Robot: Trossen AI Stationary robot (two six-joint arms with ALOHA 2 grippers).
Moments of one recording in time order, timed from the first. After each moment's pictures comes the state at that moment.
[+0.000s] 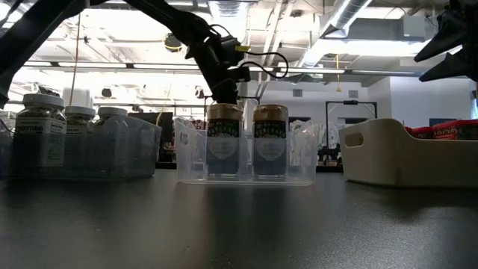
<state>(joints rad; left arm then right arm) 0.59 2.00 1.78 -0.74 0.13 0.56 0.38 0.19 0.68 -1.16 0.74 0.99</state>
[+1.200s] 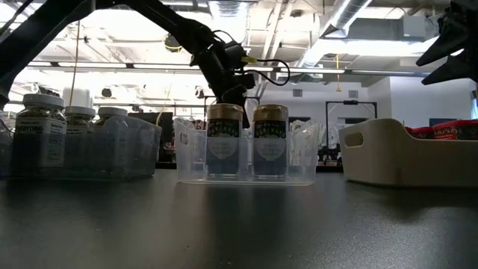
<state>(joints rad) 0.59 2.04 1.78 -0.66 0.12 0.40 0.38 0.19 0.68 -1.20 0.73 0.99</state>
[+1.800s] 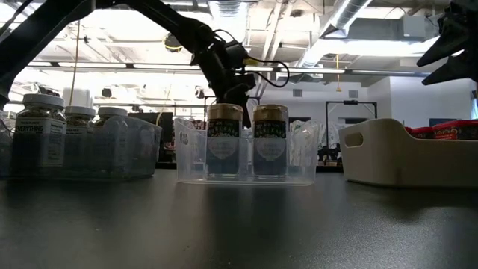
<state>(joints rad) 0.58 2.04 1.78 -0.66 0.11 0.30 0.38 0.19 0.68 -1.21 0.73 0.99</state>
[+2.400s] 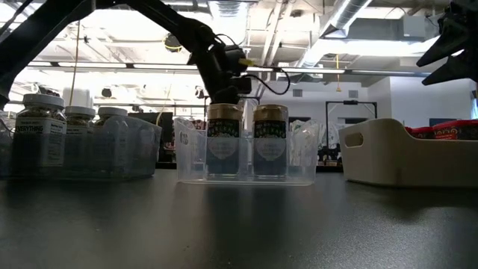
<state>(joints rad) 0.57 2.05 1.78 -0.78 0.13 0.44 0.38 0.19 0.68 -1.20 0.73 0.99</state>
